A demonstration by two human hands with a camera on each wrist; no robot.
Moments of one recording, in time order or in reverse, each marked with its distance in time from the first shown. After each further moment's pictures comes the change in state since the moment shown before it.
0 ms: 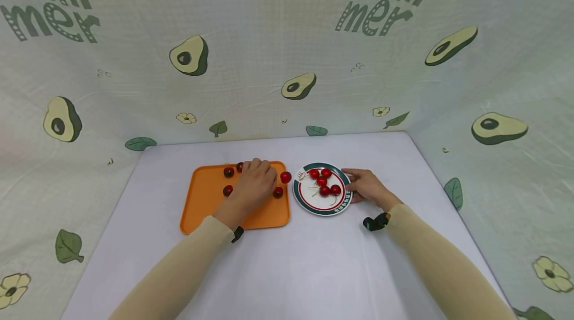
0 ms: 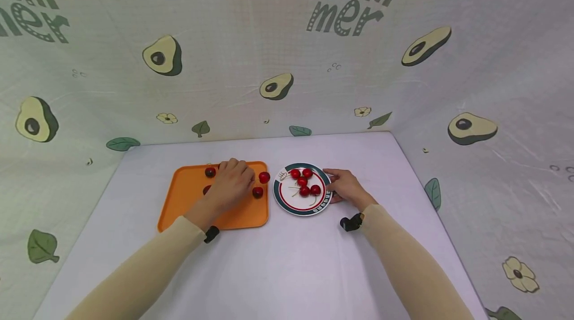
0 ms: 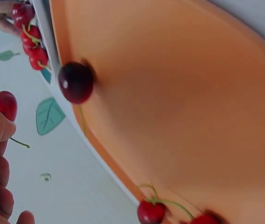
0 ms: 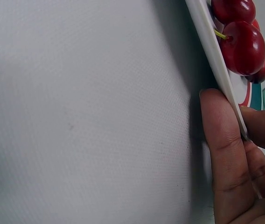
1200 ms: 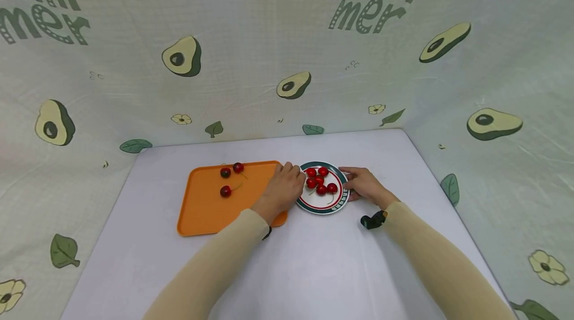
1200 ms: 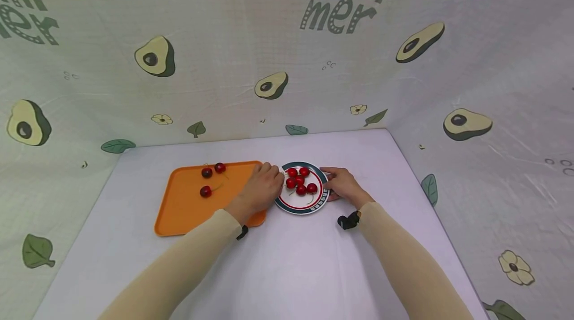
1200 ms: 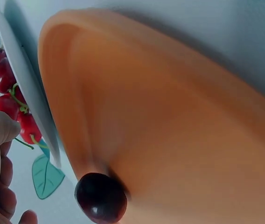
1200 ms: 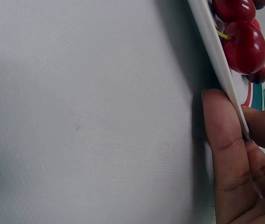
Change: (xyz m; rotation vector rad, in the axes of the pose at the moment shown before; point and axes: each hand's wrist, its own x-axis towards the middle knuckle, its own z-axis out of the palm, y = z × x) left_hand 0.052 0.066 0.028 0.061 -0.151 0.101; right_hand 0.000 0.000 -0.001 -0.019 0.013 0.007
